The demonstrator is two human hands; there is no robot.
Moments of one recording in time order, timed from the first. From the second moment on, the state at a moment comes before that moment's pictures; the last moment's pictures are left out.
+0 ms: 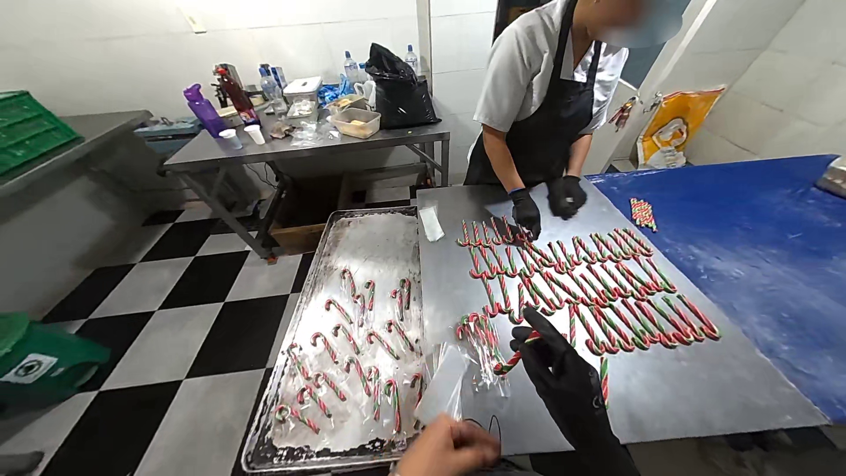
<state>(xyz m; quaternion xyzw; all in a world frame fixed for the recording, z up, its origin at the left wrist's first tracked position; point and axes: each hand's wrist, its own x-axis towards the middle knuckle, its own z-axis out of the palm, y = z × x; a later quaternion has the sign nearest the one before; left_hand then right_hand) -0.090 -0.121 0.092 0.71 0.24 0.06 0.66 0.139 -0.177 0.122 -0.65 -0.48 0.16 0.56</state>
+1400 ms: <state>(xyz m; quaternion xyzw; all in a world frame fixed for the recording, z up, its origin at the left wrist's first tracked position) -0.059 -0.026 -0.053 0.77 0.53 0.07 0.37 0.152 -0.161 -0.021 -0.76 -0.55 0.16 0.32</state>
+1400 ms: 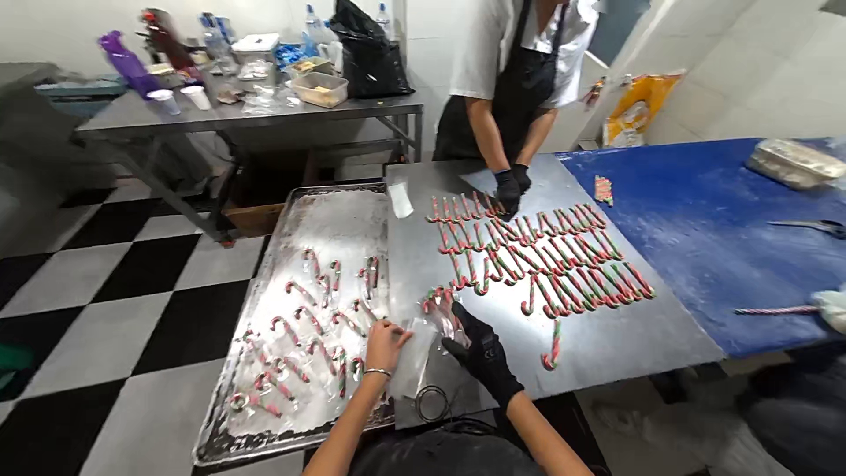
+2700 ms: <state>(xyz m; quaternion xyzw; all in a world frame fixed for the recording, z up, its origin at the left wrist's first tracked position) -0.069 -0.069 0.041 0.68 0.34 0.43 0.48 0.113 -0.163 0.132 -0.63 -0.40 0.19 0.63</state>
